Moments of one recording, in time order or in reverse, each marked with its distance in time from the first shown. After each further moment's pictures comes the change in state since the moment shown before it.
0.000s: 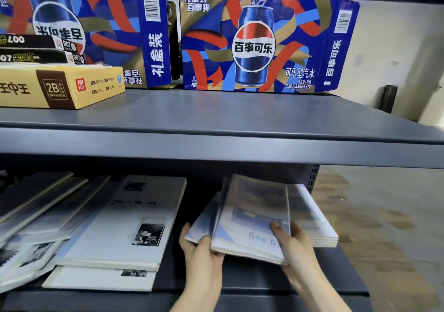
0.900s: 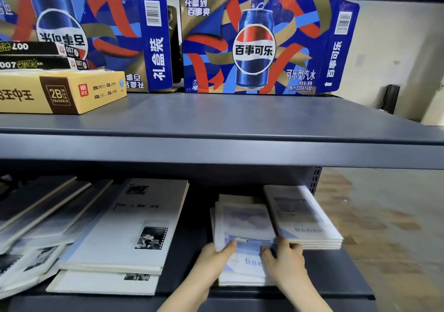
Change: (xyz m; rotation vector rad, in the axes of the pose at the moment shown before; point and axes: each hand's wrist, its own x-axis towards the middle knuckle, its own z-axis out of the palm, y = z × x) left_hand 0.032 -0.005 -0.020 1.050 -0.302 -0.210; right_hand -0.006 0.020 0.010 -1.211 0.072 0.066
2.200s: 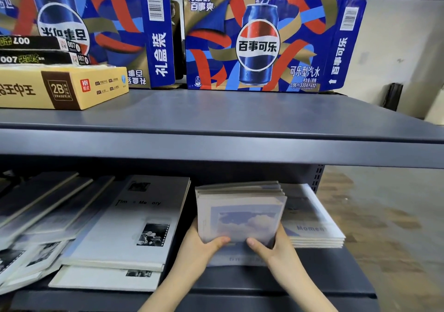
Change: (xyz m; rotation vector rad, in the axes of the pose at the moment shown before) left_hand -0.007 0.011 -0.030 0.066 0.169 0.511; right_hand -0.007 -0.006 -0.008 0.674 -0.100 -0.435
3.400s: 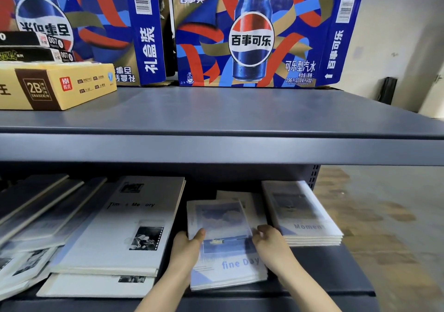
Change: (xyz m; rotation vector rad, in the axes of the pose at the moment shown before) left_hand 0.014 -0.013 0.004 -0.067 0.142 -0.485; right_hand 0.031 0.011 0.008 -0.364 0.009 0.325
